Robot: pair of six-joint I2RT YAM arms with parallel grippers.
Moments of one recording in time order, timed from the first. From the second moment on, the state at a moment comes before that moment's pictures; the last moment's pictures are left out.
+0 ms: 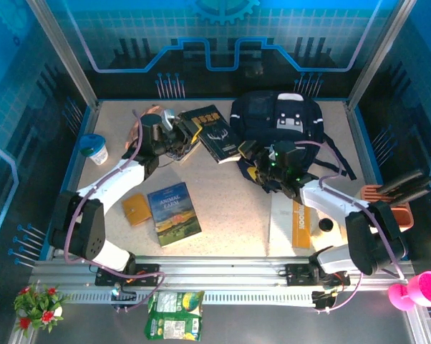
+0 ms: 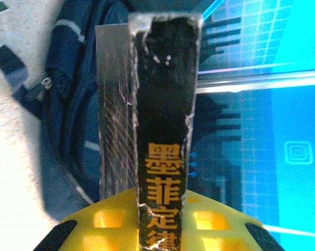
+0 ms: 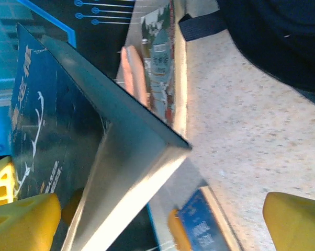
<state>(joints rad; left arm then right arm) -0.26 1.53 1.02 0.28 0.47 -1.30 0.41 1.42 0.72 0.28 -0.34 1.42</state>
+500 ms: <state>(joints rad) -0.27 1.58 1.04 0.38 0.41 -1.44 0.45 1.60 0.82 0.62 -0.36 1.68</state>
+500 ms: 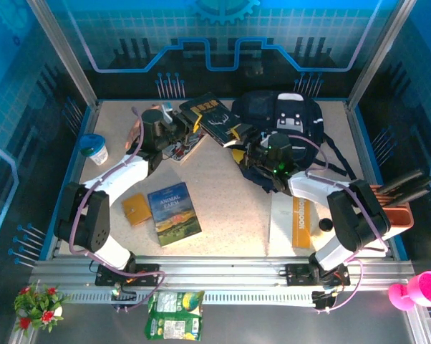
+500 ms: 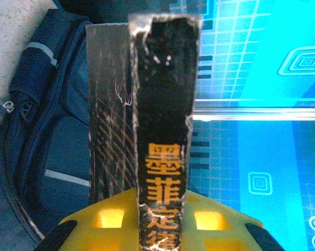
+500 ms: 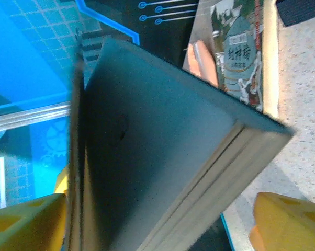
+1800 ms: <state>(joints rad) -0.52 2.06 1.66 -0.32 0.37 -0.66 0.07 1.00 0.82 -0.45 0.03 0.85</state>
